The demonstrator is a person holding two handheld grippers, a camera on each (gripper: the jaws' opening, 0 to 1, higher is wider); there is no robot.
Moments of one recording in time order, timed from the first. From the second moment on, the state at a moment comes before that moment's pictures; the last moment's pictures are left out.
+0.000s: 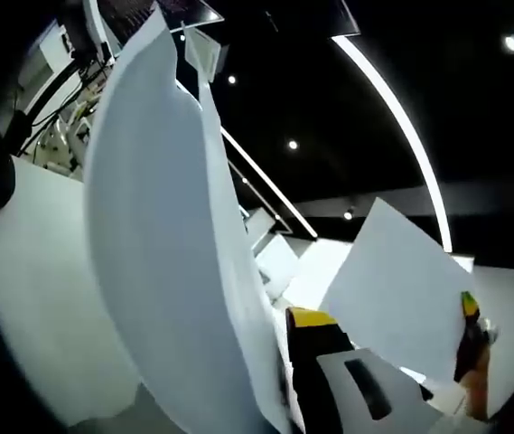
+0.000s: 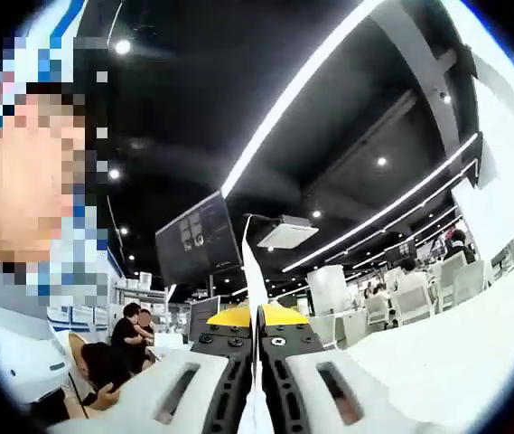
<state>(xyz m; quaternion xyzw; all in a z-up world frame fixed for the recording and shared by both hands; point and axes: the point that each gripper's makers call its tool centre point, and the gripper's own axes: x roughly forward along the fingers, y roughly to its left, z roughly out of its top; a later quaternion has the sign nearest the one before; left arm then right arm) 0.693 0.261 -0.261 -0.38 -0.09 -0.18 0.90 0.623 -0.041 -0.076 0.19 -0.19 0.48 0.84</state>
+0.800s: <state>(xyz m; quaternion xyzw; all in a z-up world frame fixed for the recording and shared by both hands) 0.692 0.260 -0.261 -0.38 -0.09 -0.18 0.90 0.622 -0.017 -0.090 0.20 -0.16 0.51 0.82</state>
